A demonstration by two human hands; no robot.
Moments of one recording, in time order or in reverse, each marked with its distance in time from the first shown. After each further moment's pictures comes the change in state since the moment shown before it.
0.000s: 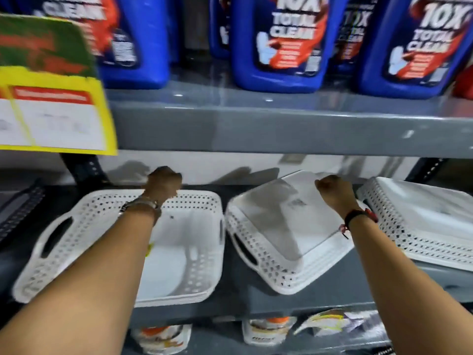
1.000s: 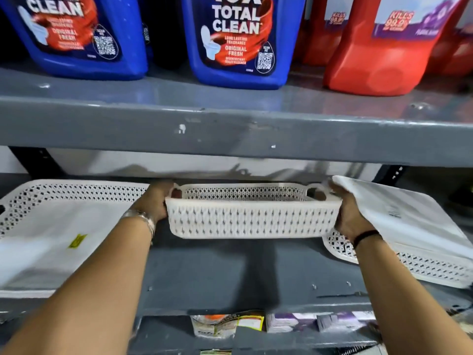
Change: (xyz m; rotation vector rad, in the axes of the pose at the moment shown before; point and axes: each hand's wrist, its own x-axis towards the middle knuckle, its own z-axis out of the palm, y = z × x) left_hand -0.049 0.087 0.133 -0.888 -0.129 -0.324; right_hand 0.042 0.154 -0.068 1.283 -0.428 0.254
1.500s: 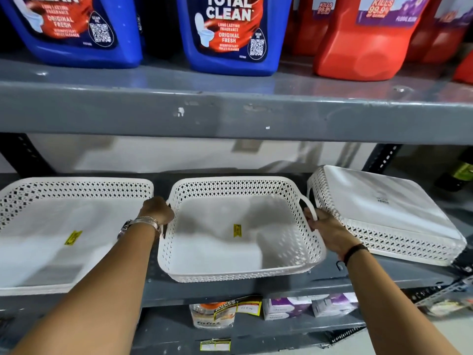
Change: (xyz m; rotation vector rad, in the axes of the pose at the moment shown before) left_hand -0.015 -0.029 -0.006 1.177 0.209 0.003; right_hand -0.023 0.056 -0.019 -0.514 0.150 0.149
